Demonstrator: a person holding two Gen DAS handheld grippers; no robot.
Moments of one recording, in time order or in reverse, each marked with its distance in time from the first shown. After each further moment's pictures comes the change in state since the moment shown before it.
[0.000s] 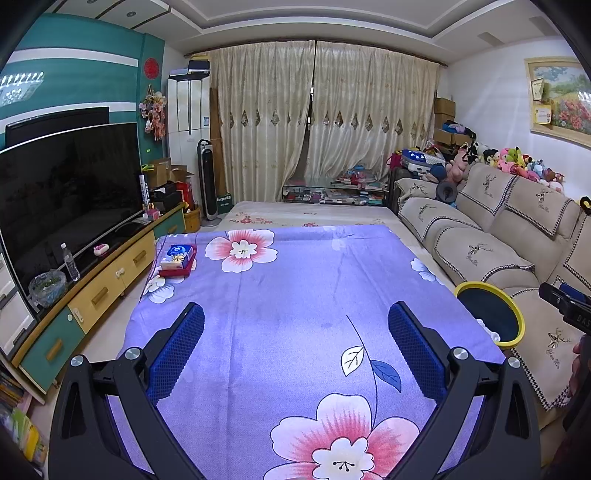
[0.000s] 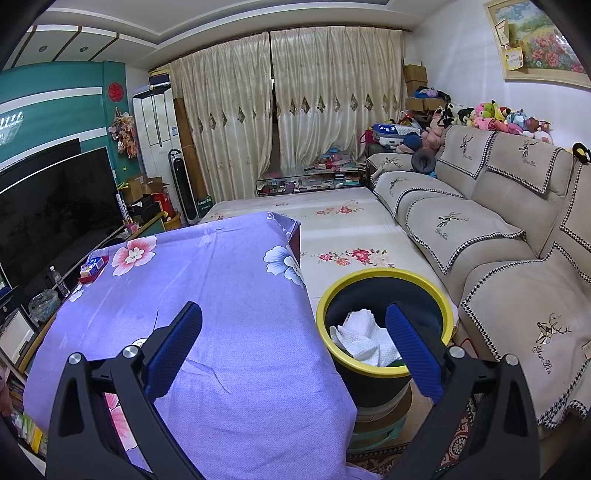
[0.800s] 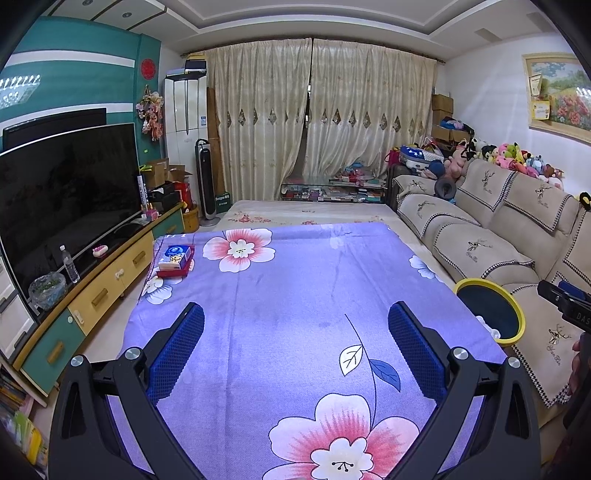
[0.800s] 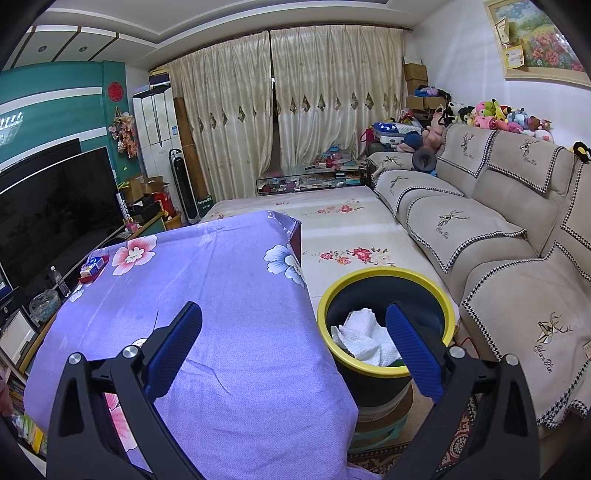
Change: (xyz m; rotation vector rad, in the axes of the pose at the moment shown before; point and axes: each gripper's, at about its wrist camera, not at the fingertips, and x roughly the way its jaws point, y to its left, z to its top) left arm 0.001 -0.002 0.000 0.008 0.006 -0.005; right arm 0.004 0.002 -0.001 0.003 0.006 0.001
